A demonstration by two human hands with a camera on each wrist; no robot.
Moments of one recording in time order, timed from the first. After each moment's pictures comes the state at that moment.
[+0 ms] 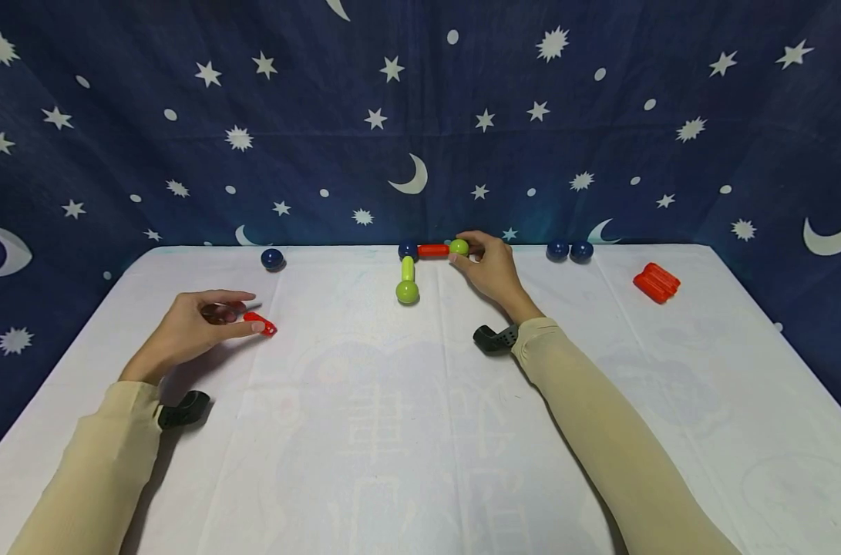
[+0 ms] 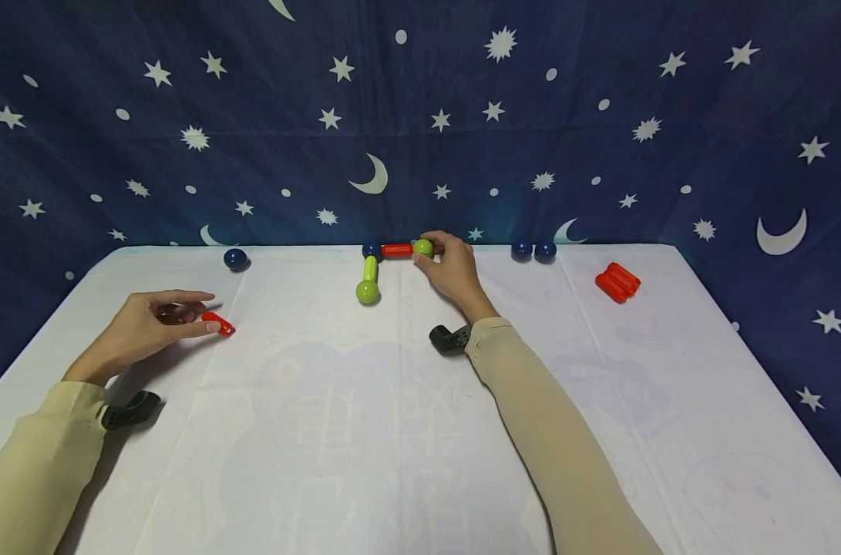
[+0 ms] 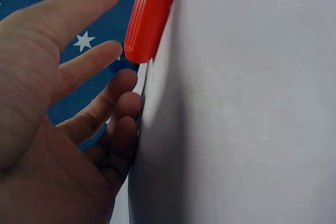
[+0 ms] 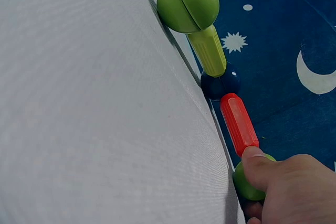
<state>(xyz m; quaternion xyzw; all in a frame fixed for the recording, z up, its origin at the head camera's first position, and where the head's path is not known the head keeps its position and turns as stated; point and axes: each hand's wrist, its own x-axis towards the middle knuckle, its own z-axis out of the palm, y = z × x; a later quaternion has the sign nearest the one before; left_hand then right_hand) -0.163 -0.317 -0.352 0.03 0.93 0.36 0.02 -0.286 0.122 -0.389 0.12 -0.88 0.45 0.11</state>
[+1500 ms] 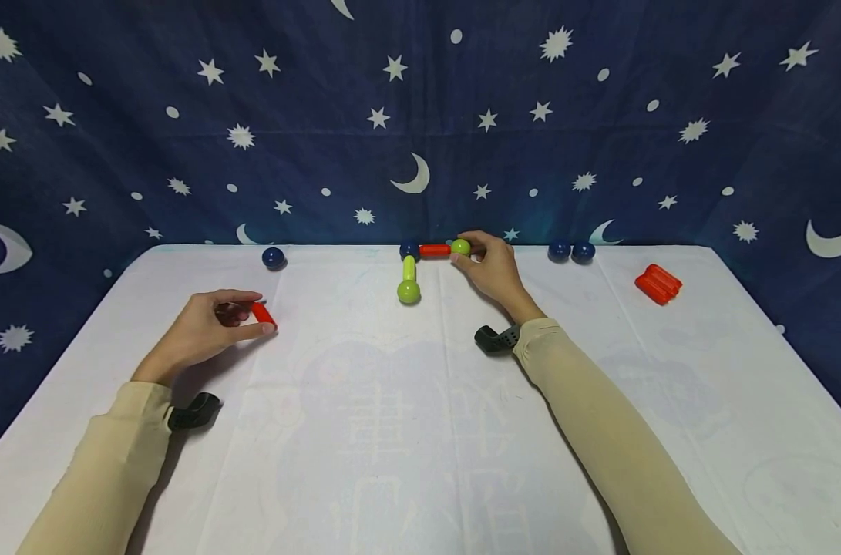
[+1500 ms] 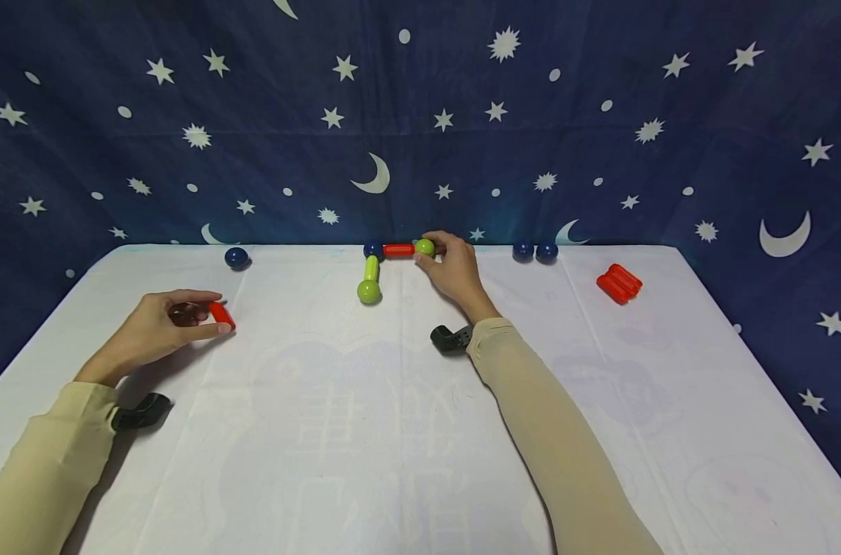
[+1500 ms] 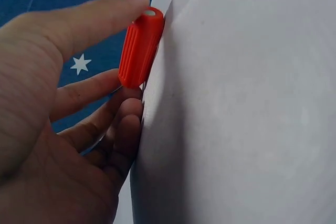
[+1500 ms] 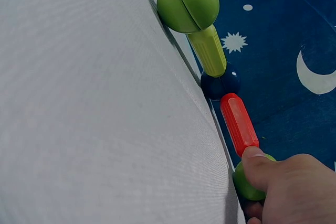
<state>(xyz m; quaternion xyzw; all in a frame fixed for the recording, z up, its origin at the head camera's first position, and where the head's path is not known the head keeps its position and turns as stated) -0.163 -0.303 -0.356 0.04 0.94 0.34 0.01 -0.289 0.123 -0.392 0.12 -0.88 0.45 0.11</state>
